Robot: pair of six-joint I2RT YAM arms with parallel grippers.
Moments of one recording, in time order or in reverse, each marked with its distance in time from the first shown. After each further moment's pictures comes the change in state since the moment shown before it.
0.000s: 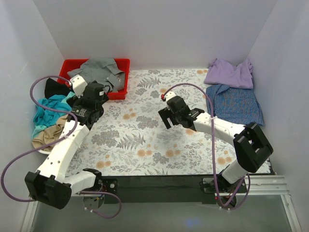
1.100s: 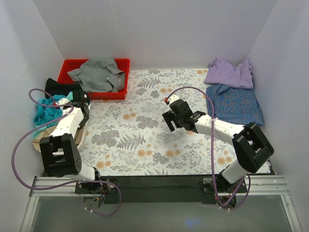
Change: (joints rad) left arm 0.432 0.353 -0.128 -0.098 0.170 -0.231; right arm -0.026 -0.006 -0.085 0.021 0.037 -0.005
